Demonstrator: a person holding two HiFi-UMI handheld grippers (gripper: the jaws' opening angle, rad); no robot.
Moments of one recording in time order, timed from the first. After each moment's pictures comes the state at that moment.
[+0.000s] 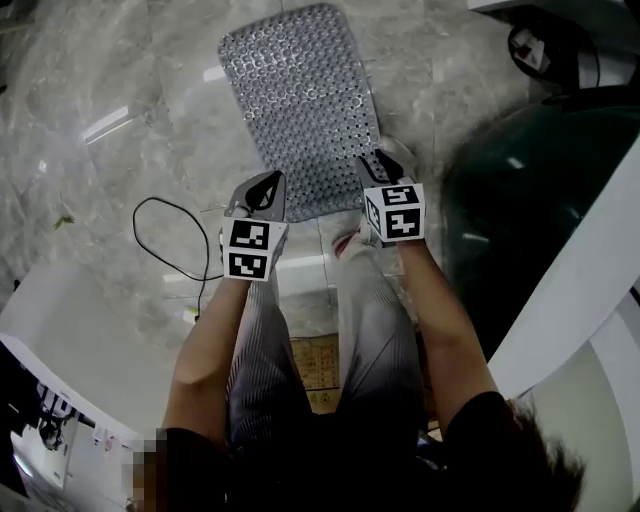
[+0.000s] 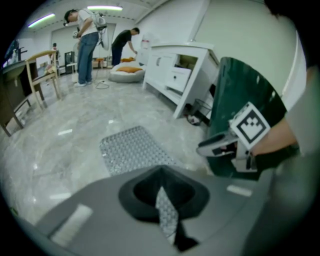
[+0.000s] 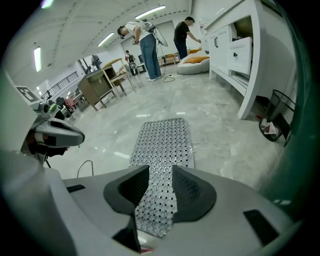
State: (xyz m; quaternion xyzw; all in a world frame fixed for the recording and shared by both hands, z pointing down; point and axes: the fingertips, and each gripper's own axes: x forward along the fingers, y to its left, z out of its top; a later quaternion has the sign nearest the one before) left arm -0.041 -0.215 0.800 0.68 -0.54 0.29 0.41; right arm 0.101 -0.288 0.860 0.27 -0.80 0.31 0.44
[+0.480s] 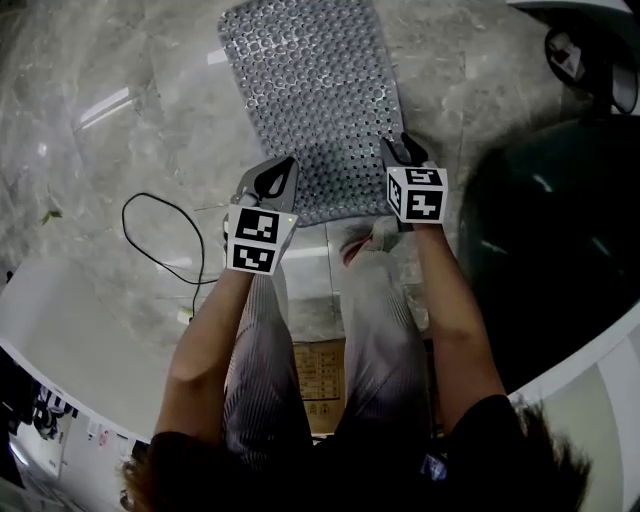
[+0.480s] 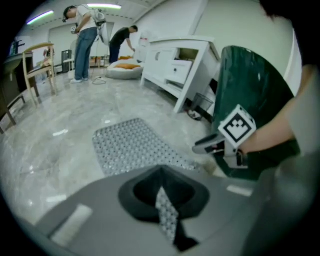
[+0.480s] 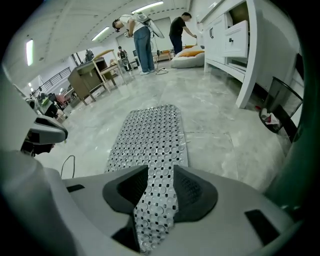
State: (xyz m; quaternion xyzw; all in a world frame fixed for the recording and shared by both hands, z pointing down) left arm -0.043 -0.215 0.884 0.69 -0.53 0.28 0.40; right arm 0.113 -0.307 0.966 0.30 -0.78 0.30 0.46
